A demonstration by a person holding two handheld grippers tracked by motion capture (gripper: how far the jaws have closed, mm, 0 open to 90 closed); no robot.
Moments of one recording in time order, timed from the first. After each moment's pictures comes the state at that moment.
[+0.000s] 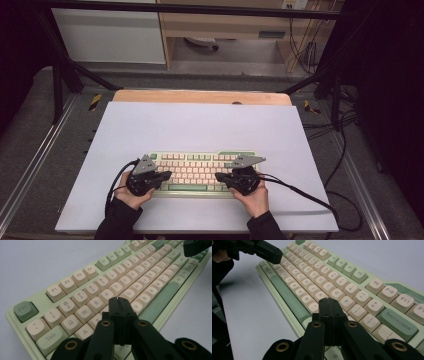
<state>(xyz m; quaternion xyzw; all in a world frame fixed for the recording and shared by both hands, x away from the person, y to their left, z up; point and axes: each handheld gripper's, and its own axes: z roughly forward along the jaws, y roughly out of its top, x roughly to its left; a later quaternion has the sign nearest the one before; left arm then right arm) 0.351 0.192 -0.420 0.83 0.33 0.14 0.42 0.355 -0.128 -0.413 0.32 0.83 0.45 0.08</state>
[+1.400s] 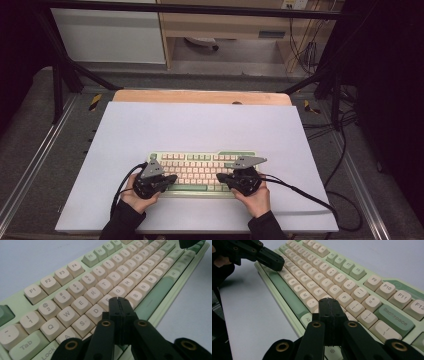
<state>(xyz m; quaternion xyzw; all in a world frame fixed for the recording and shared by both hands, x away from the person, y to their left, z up) 0.348 0.180 -0.428 0.84 0.32 0.13 0.41 0.354 -0.131 -0.415 0.32 0.83 0.45 0.08</state>
